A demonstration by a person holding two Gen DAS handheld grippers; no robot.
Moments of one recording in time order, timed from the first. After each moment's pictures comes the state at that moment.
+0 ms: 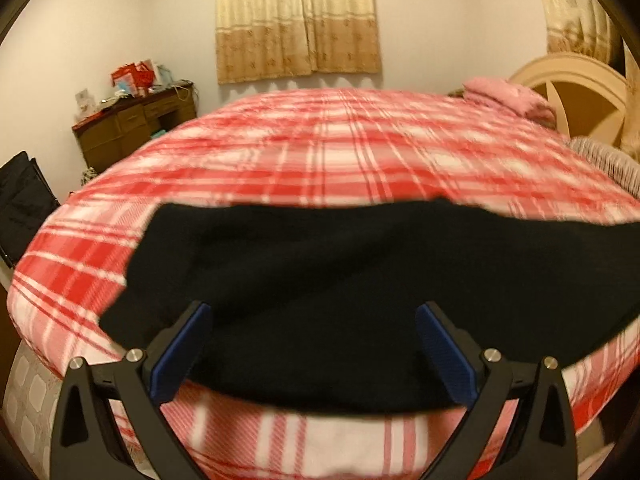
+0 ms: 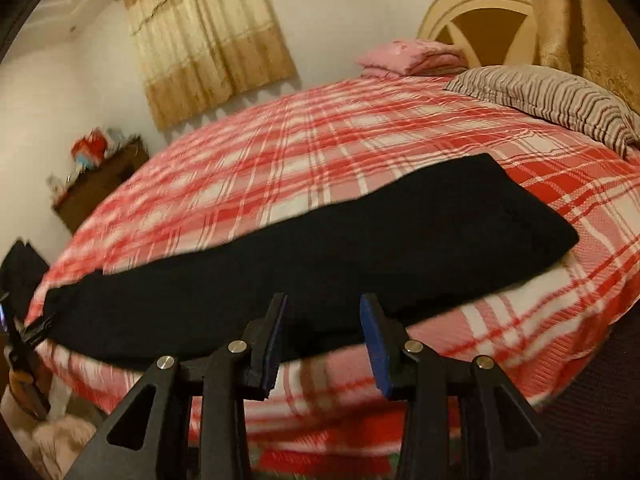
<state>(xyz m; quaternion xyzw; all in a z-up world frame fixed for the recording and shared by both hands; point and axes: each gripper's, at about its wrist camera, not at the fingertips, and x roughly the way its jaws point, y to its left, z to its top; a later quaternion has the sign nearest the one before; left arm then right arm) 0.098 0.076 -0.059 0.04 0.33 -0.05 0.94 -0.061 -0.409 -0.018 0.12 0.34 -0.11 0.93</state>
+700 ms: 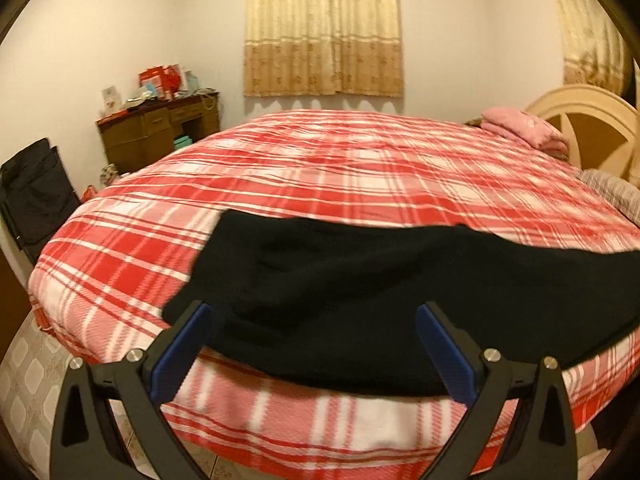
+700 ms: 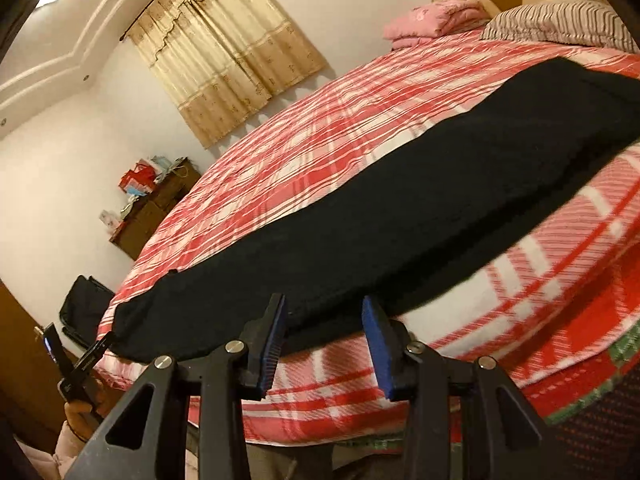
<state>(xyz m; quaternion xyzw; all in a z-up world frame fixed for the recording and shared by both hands) 0.083 0.117 -0.033 0.00 0.29 -0.01 0.96 -0.048 -0.358 -0.058 0.29 0.30 -0.01 0.91</state>
